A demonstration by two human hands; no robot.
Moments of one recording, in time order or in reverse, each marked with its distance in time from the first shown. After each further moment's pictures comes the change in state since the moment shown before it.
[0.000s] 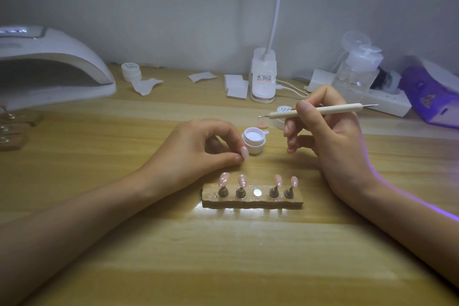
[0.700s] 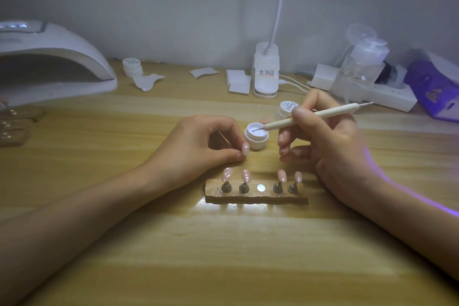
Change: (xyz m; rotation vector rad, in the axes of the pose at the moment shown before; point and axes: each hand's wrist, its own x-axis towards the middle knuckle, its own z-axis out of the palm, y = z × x) left_hand 0.001 -0.002 0.000 0.010 -0.014 -0.015; right_hand -0.008 -0.004 0.005 0.130 -0.094 0.139
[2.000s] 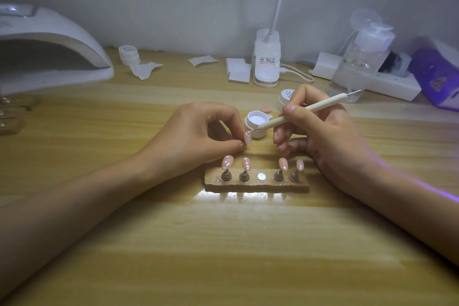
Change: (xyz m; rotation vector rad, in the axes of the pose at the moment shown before) left_hand -0.003 0.006 -0.001 0.012 -0.009 0.010; right_hand 0.001 0.003 0.001 -0.047 -0.049 0.102
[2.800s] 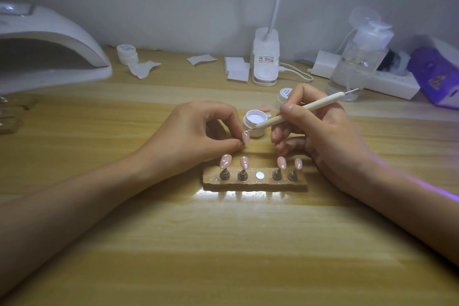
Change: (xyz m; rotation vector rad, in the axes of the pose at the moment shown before) left_hand -0.001 0.003 0.000 0.004 0.000 -0.005; right_hand 0.000 0.002 -0.001 -0.006 -0.016 0.002
